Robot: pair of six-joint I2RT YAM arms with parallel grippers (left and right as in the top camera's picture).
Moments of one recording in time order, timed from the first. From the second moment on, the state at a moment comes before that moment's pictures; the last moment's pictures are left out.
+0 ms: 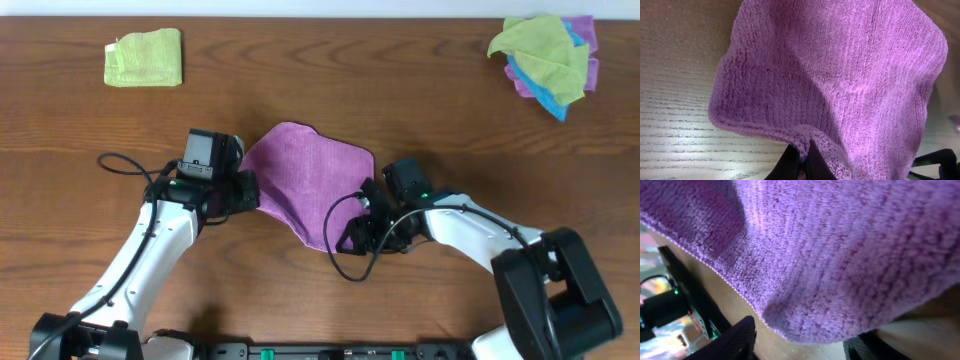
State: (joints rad) left arm -0.21 1.40 0.84 -0.58 0.28 -0.41; right arm 0.43 1.70 0.75 -0.46 -0.69 0.29
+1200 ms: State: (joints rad) left arm -0.21 1.40 0.85 -0.53 0.26 -0.40; right arm 0.42 1.65 1.21 -0.87 -0.30 0.26
